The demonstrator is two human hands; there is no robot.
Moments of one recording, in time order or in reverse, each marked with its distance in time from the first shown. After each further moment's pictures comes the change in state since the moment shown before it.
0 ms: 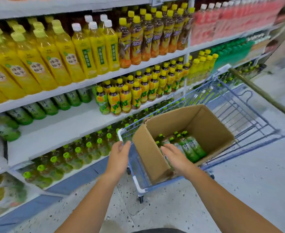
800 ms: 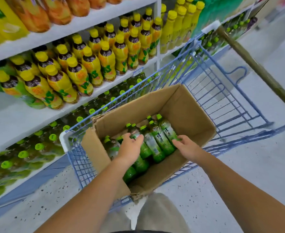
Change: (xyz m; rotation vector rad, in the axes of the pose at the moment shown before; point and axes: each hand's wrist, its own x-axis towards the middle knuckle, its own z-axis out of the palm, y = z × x) left_hand 0.144 0.004 0.239 0.236 -0.320 -0.297; right_hand 0.135 0.108 -0.199 -0.201 0.079 0.359
